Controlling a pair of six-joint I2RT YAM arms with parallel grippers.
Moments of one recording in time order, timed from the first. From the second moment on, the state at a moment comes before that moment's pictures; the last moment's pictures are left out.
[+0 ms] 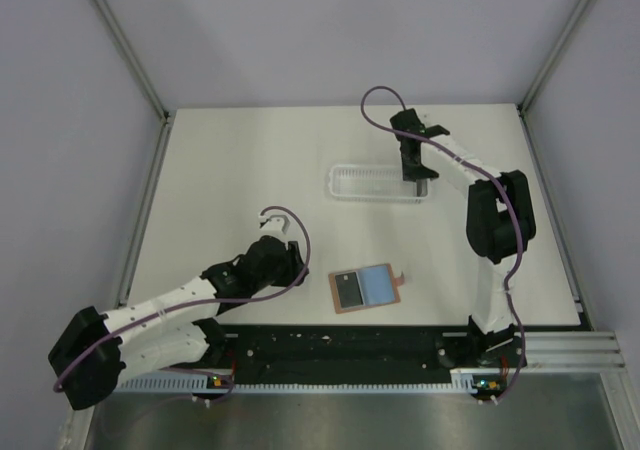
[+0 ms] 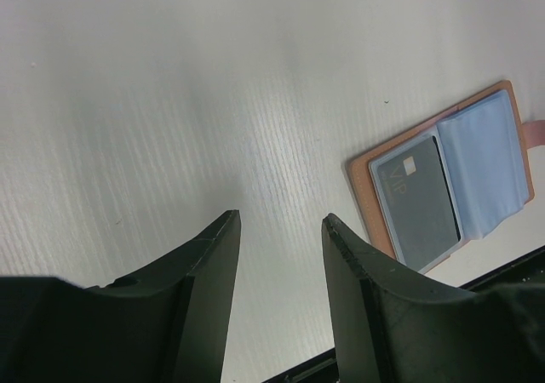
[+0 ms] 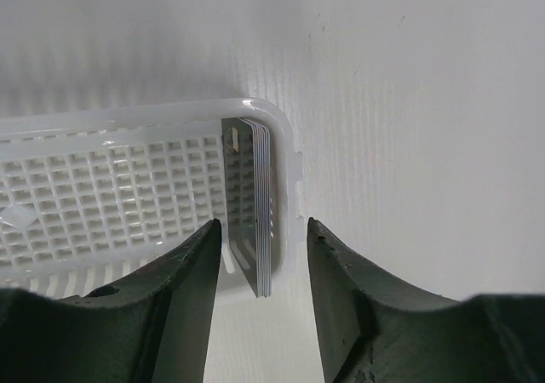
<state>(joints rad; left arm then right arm) -0.84 0.97 0.42 -0.18 -0.17 -0.71 0.36 2.01 1.63 -0.76 0.48 0.29</state>
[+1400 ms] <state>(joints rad) -0.55 2.01 1.36 0.03 -0.11 -0.33 0.34 1.78 1.57 -0.70 0.27 0.31</state>
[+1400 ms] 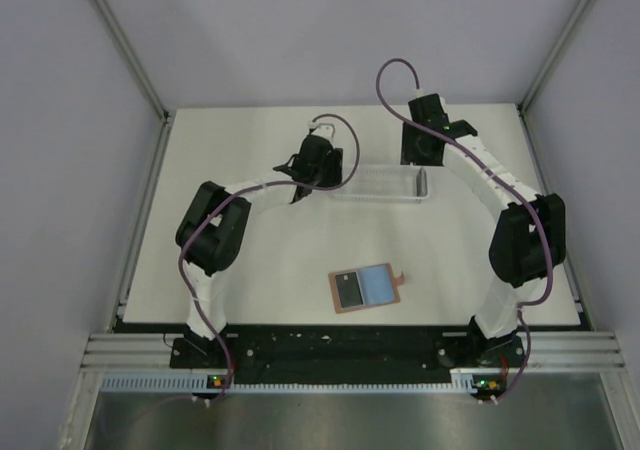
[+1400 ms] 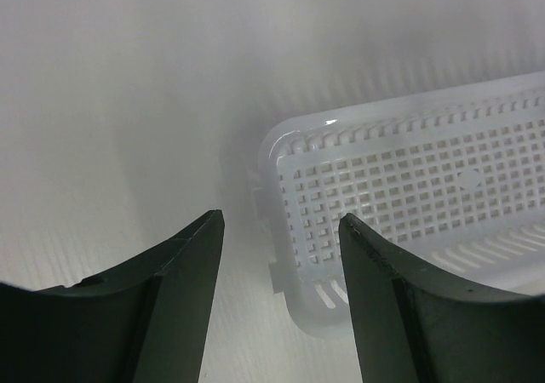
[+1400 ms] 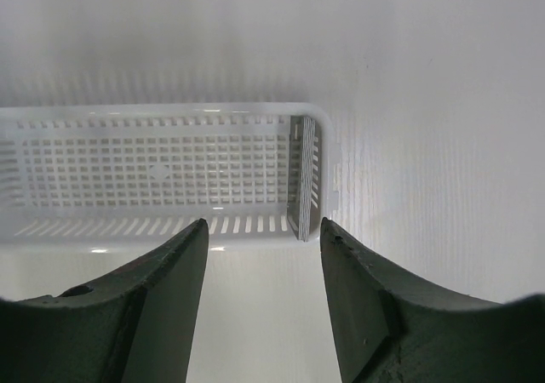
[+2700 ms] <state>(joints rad) -0.55 1.99 1.24 0.03 -0.18 -0.35 0.34 1.81 1.54 -0.68 0.20 0.31</state>
